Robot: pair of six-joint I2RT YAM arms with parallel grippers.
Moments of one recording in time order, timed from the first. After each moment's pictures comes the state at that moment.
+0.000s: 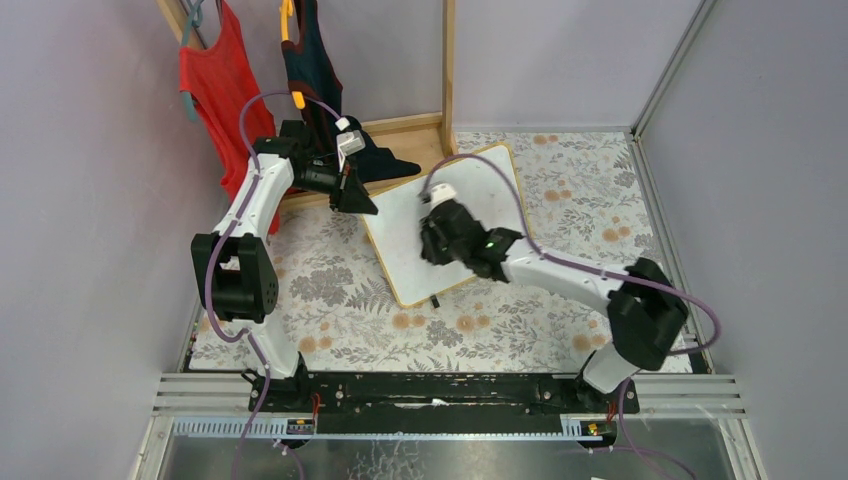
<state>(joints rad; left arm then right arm) -0.03 1.79 1.62 -1.15 1.18 0.84 0.93 1.63 1.14 -0.23 0.21 0.35</state>
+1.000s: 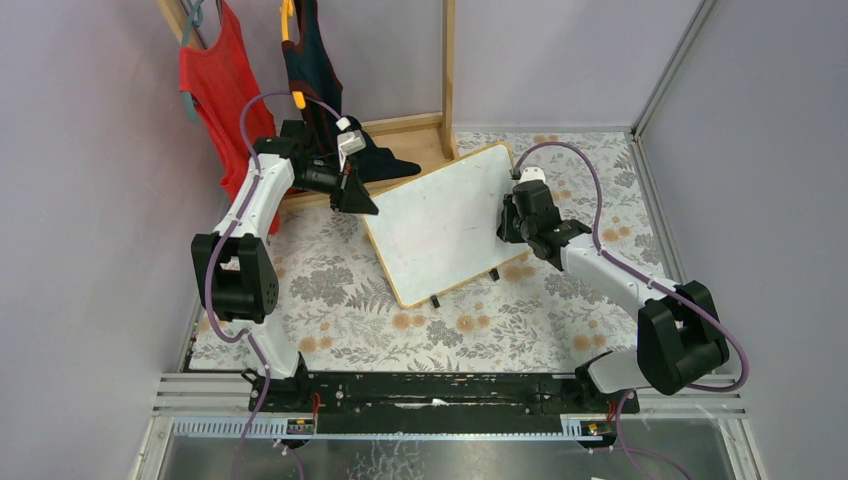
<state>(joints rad) -0.03 1.79 1.62 -1.14 1.18 0.82 0.46 1.41 0.91 -0.22 0.19 0.30</state>
